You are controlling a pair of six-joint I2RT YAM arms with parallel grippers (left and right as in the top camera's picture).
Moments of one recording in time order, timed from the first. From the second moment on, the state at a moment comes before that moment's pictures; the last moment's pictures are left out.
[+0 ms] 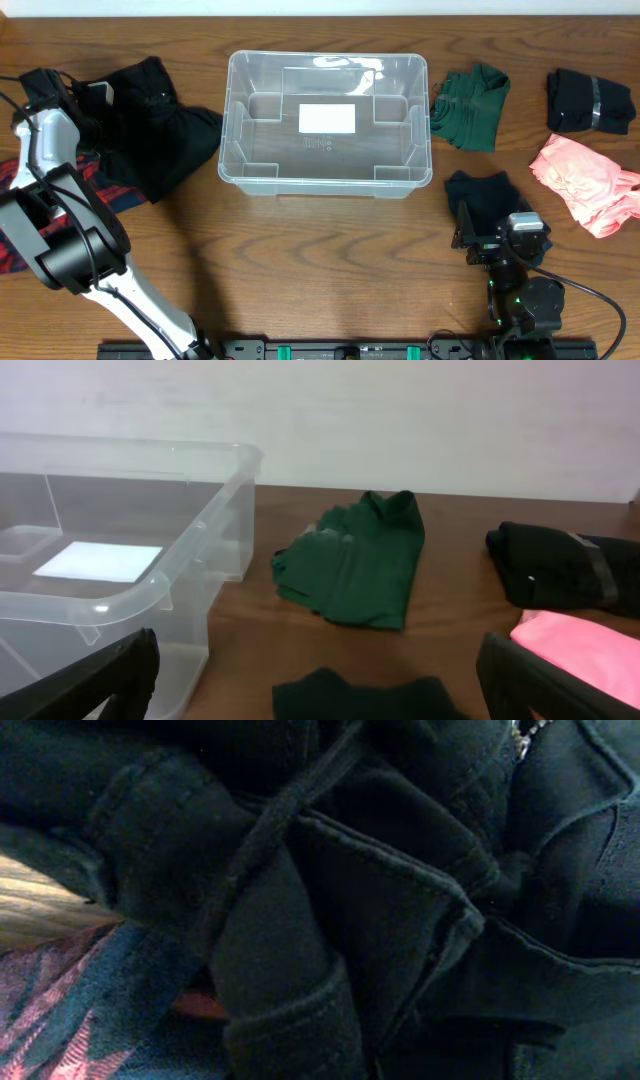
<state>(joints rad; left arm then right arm) 0.51 2.10 1.59 -0.73 0.23 0.33 0.06 0.03 0.01 -0.07 0.00 0.02</state>
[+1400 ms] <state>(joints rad) 0.51 2.05 1.58 -0.59 0.19 0.25 0.06 0.03 0.01 -0.07 0.00 0.02</state>
